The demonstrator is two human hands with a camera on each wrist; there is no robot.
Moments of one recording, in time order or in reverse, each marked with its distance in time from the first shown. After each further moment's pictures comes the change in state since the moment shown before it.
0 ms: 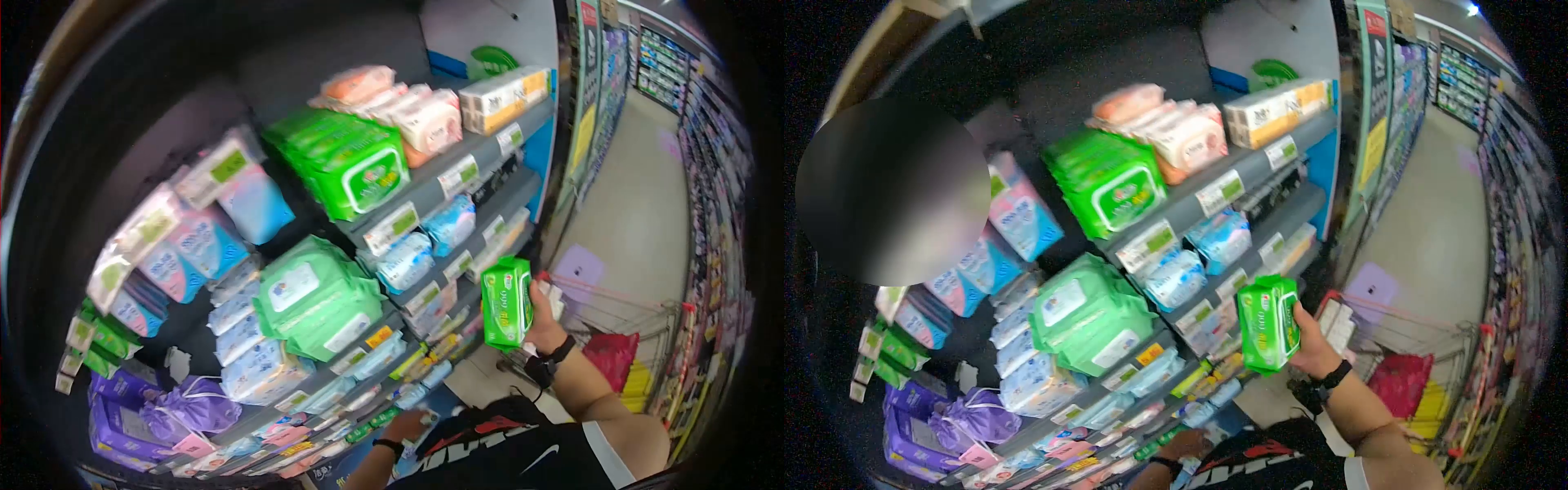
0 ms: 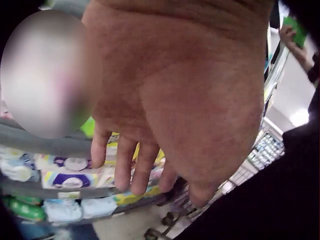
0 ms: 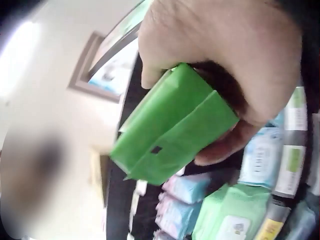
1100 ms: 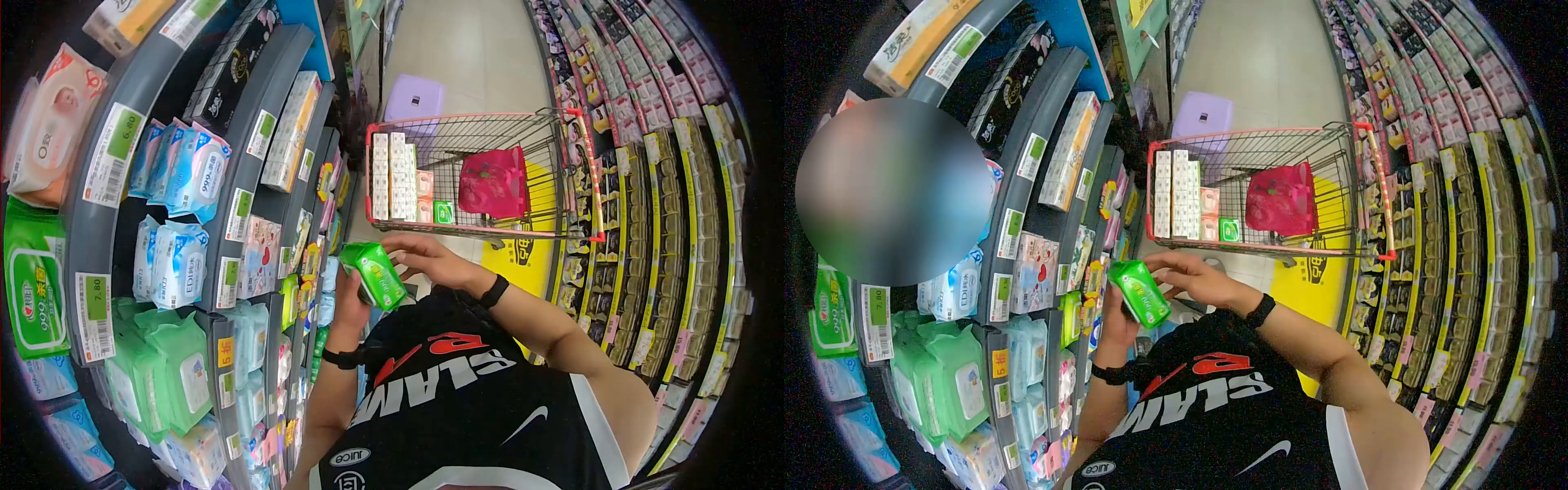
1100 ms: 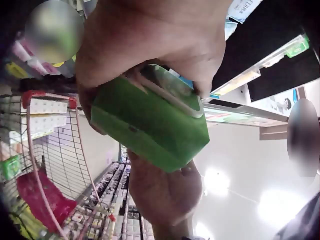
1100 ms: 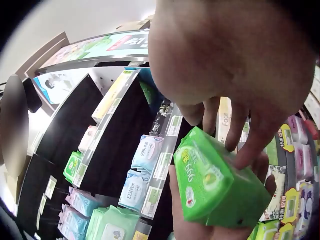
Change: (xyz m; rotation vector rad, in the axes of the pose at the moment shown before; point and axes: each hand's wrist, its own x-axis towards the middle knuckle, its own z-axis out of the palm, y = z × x) left_hand 0.103 0.213 -0.120 -1.567 -0.162 0.366; right_hand -0.131 0.039 -0.067 -0.425 0.472 0.115
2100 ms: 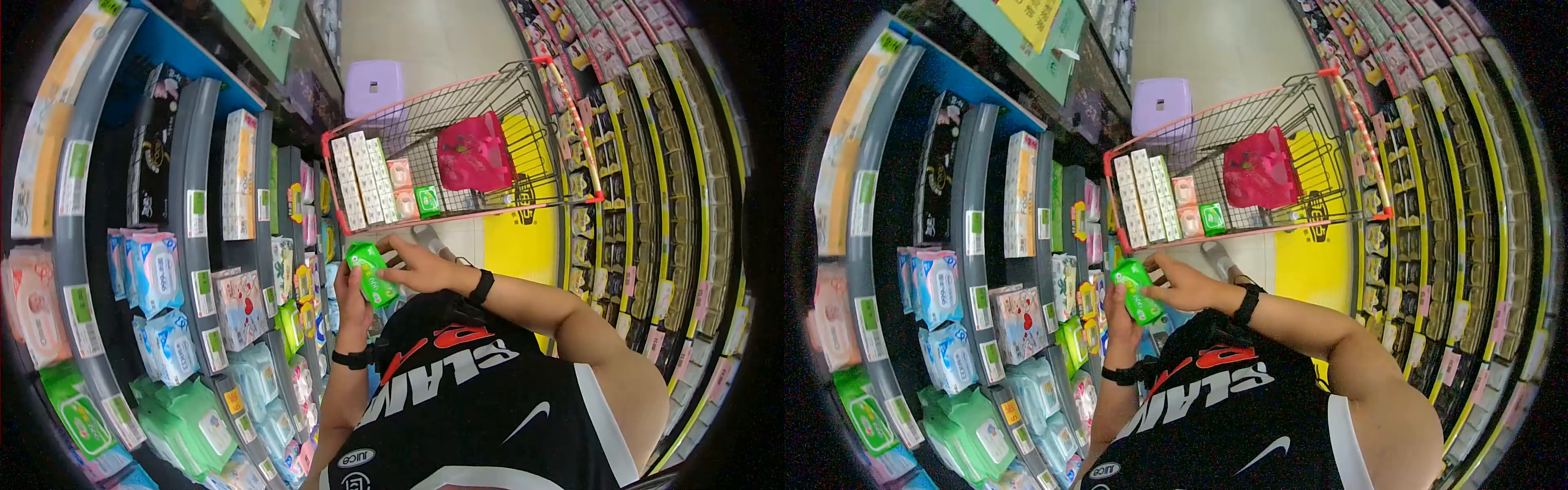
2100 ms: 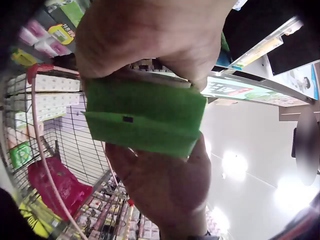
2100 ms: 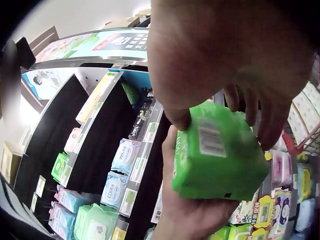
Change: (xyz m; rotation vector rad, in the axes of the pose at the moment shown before) left_hand 0.061 -0.035 0.054 0.041 0.195 -0.102; right_hand -0.016 0.021 -0.063 -0.276 0.260 -0.066
